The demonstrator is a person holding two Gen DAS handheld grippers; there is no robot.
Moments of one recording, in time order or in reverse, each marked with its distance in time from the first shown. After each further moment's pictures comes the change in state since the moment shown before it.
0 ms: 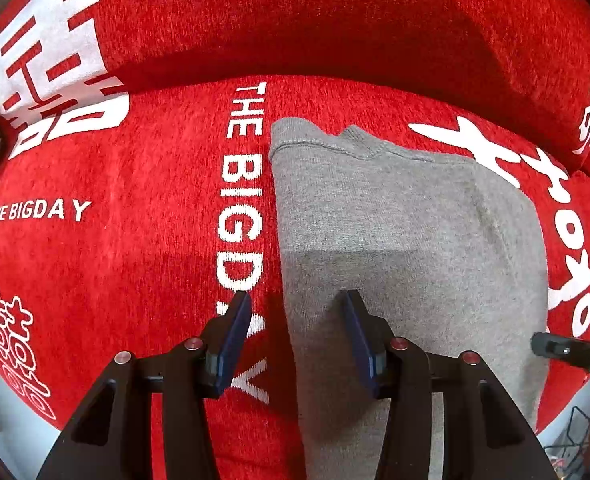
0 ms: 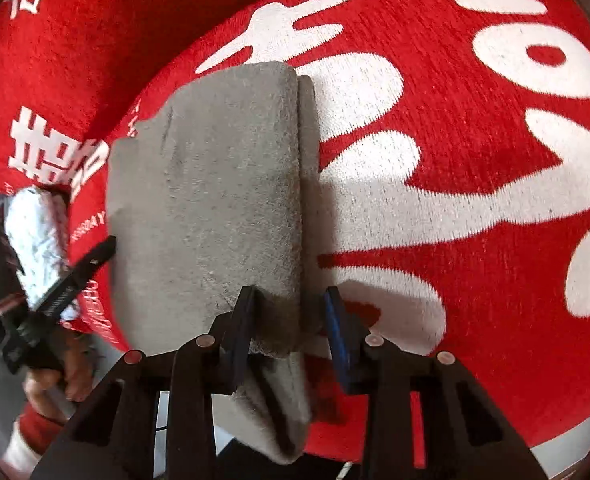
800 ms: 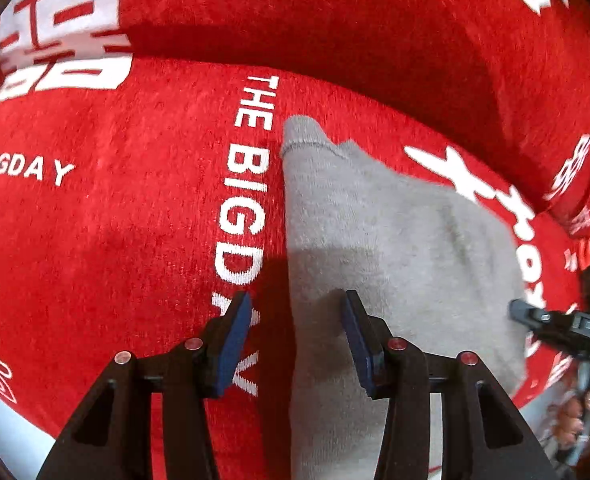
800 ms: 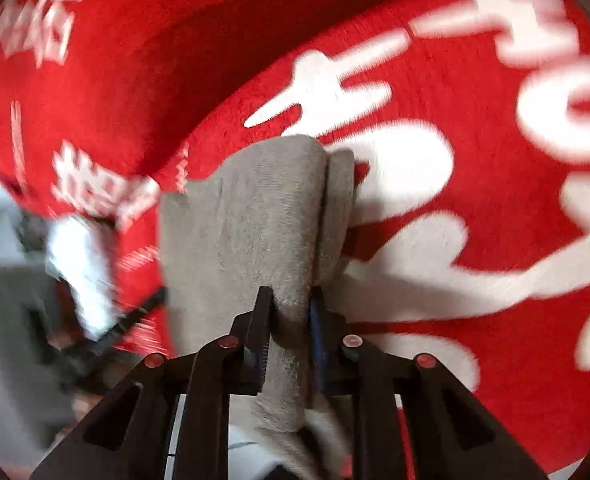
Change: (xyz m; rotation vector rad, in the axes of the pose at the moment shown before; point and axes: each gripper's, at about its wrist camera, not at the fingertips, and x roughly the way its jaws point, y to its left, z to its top) left arm -0.001 0.029 0.001 -0.116 0.021 -0.173; right arm -0.026 0.009 0.033 -0.026 -0.094 0.126
